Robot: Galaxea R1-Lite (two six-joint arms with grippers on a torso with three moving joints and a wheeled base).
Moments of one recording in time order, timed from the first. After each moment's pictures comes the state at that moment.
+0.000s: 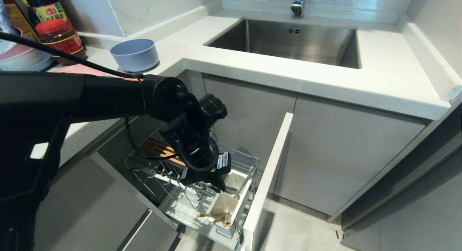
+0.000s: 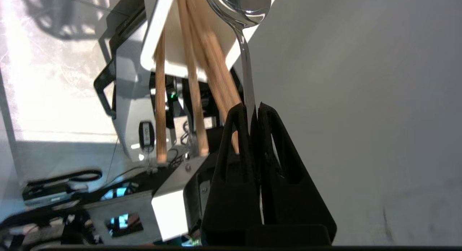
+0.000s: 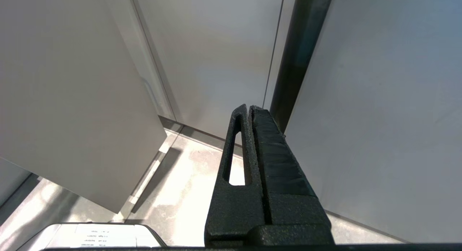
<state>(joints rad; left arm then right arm) -0.60 2.10 -1.83 1.05 -0.21 -0.59 0.00 0.00 0.00 0.00 0.00 -0.01</state>
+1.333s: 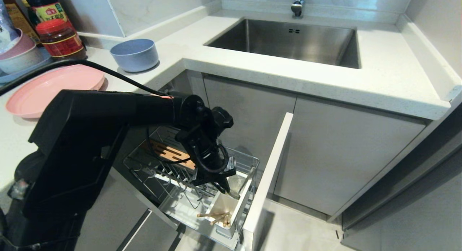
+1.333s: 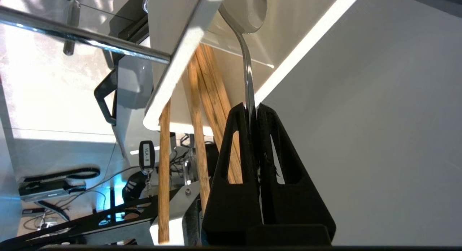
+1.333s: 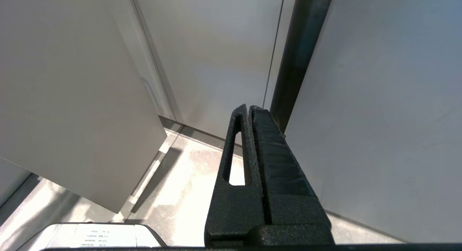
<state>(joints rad) -0.56 2.26 -1.94 1.04 -0.21 -0.58 0.00 0.00 0.00 0.00 0.00 -0.01</state>
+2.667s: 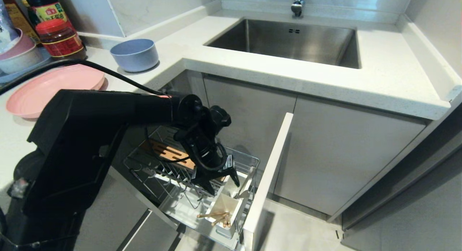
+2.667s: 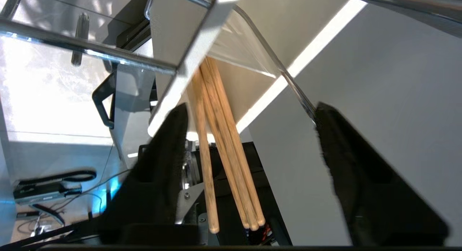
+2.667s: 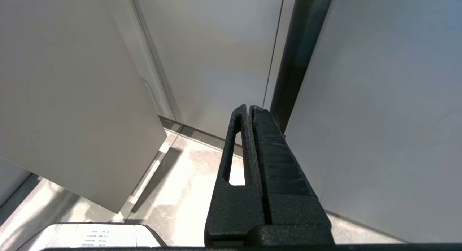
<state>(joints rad) -0.55 2.26 -1.94 1.03 -0.22 -0.58 0.00 0.00 0.00 0.00 0.00 -0.01</state>
